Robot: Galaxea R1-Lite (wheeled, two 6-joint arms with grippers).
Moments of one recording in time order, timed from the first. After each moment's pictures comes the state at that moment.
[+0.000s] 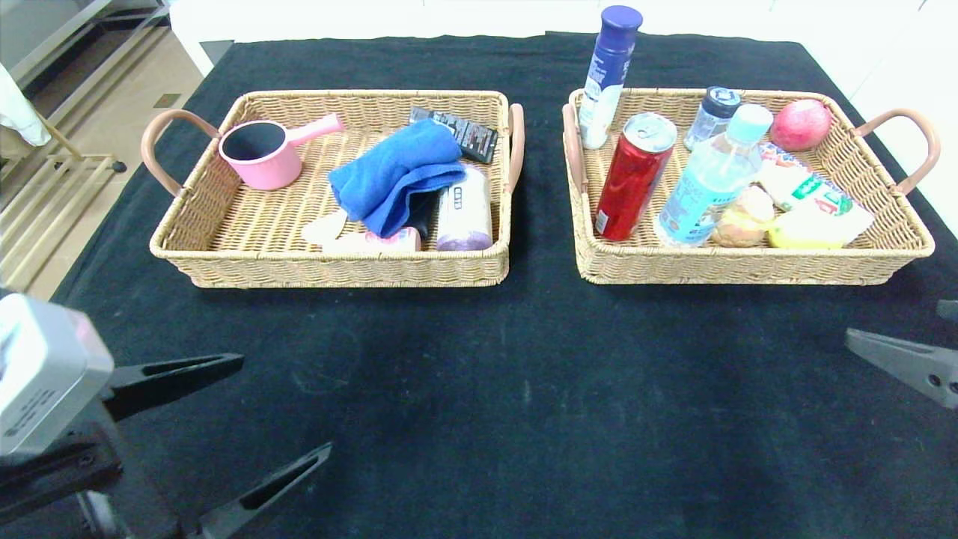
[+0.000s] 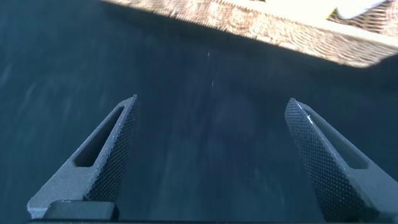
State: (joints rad) left arm -0.63 0.97 -0.57 -0.15 0.12 0.25; right arm 0.30 1.04 -0.81 0.08 -0.08 -0.06
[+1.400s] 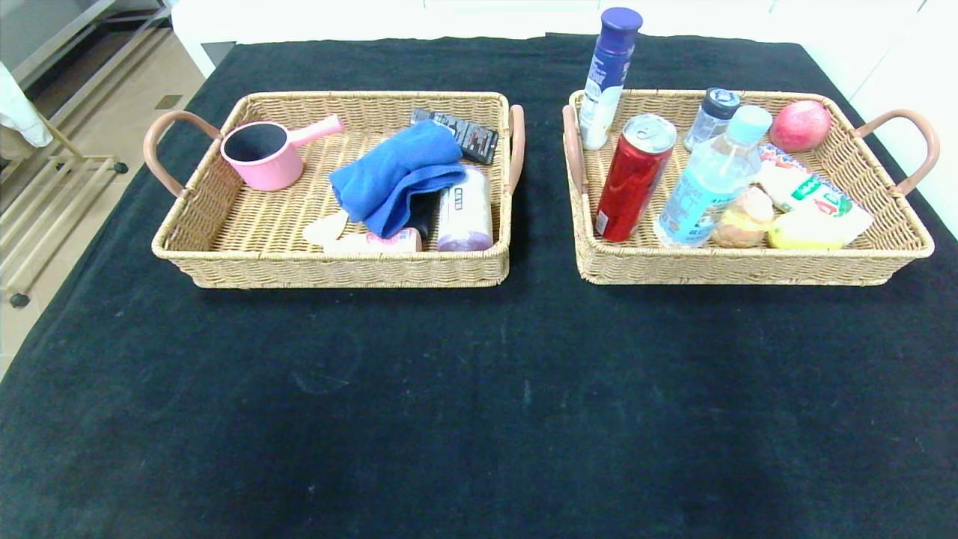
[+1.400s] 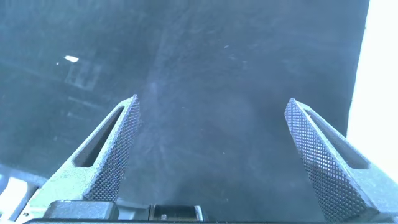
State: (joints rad) left arm -0.05 0.28 -0.95 0.60 -0.05 0.22; right arm 0.20 0.30 -0.92 0.86 -0.03 -0.13
